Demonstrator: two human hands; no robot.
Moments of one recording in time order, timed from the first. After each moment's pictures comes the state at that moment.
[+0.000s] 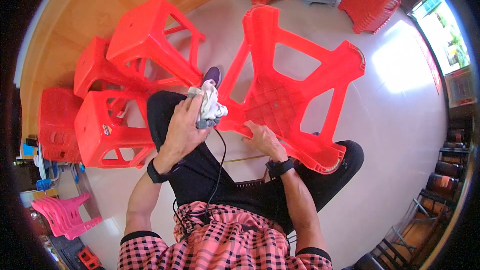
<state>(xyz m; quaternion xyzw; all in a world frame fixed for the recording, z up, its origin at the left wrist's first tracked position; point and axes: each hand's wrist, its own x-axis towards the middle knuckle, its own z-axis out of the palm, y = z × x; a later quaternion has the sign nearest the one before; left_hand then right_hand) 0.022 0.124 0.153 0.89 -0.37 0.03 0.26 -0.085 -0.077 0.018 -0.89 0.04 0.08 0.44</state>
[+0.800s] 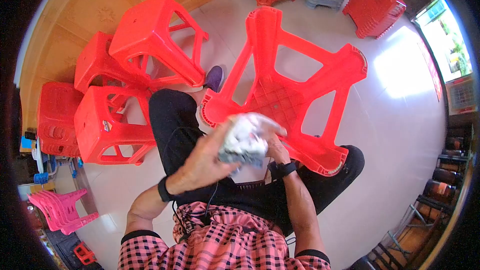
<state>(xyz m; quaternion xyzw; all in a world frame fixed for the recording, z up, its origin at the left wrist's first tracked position) -0.039 0.111 0.177 0.77 -0.36 -0.23 0.48 -0.102 -0.074 -0.166 -0.24 0.11 0.21 0.94</state>
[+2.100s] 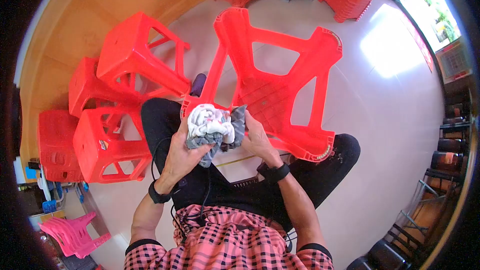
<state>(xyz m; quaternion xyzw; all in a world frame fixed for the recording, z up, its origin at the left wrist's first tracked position) -0.029 0.109 0.166 0.75 -0.26 -0.23 0.56 -0.099 -0.077 0.053 -0.71 0.08 -0.03 0.70</state>
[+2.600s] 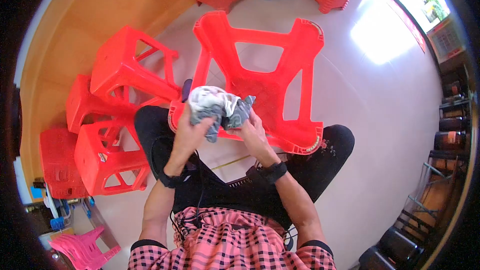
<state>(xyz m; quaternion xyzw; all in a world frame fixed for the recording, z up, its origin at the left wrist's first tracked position) -0.011 0.055 0.129 0.72 -0.24 -0.18 0.62 -0.113 -0.087 0.077 -0.81 0.11 -0.18 0.55</state>
